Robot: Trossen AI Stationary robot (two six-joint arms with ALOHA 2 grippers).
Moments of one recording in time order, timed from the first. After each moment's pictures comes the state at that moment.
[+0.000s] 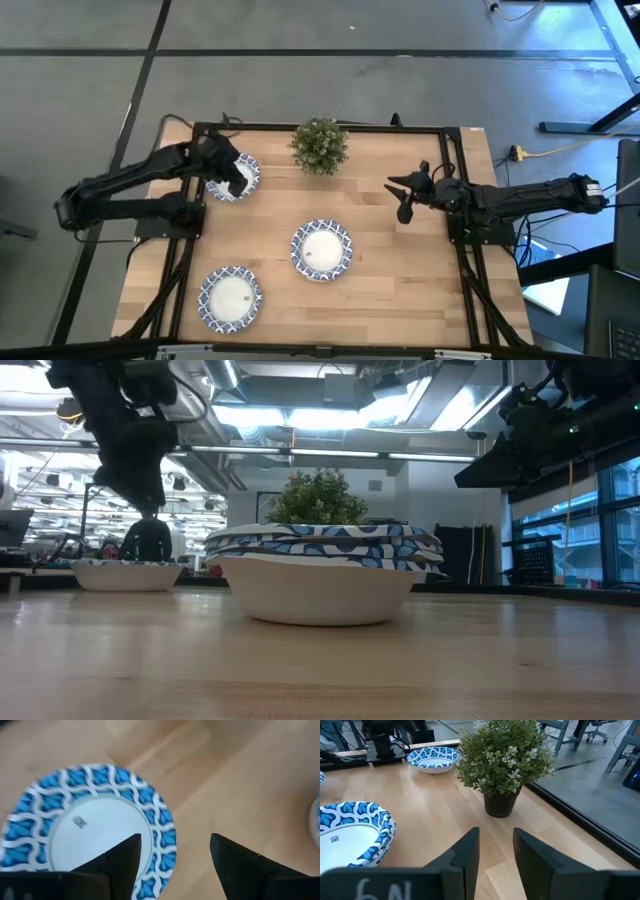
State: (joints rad) left arm 0.55 0.85 0.69 -0.86 0.01 -0.34; right arm -0.01 0.69 0.26 0.13 0.45 0.12
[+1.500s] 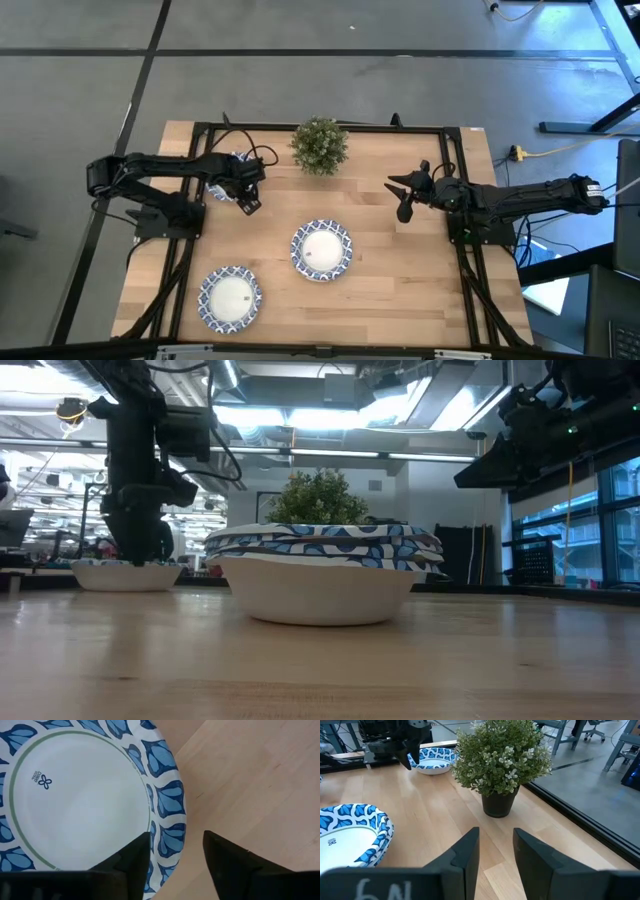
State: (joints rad) left arm 0.35 1.27 0.69 -0.86 -0.10 -0.41; right arm -0.02 0.69 0.26 0.13 0.45 0.13
